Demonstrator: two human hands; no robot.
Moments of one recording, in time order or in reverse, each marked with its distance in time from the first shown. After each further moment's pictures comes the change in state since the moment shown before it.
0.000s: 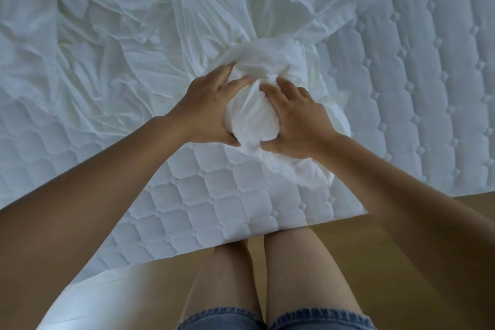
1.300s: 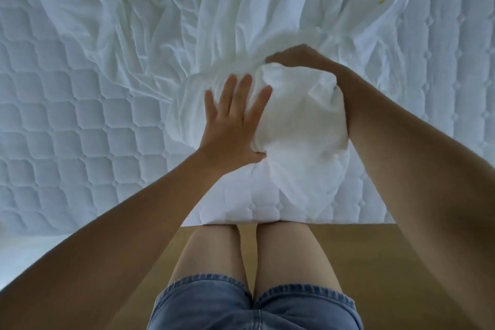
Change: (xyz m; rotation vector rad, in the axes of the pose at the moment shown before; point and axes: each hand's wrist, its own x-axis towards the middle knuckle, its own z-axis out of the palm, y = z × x) left_hand -0.087 0.037 0.036 0.122 0.330 -0.261; right_hand 0.079 -0.070 -0.044 0.252 -0.258 0.012
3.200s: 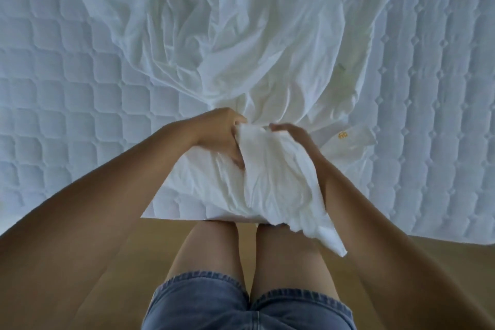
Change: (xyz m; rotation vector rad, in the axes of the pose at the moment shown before) left_hand -0.010 -0.059 -0.040 -0.621 -0.716 -0.214; right_hand -0.065 0.003 0.114 0.485 0.006 0.318
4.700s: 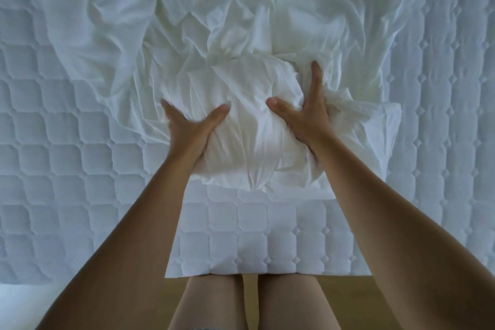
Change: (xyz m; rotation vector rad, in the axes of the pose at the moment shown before) left_hand 0.064 -0.025 -0.064 -0.853 0.788 -0.327; right_hand 0.117 -0.072 -0.053 -0.041 0.391 -0.289
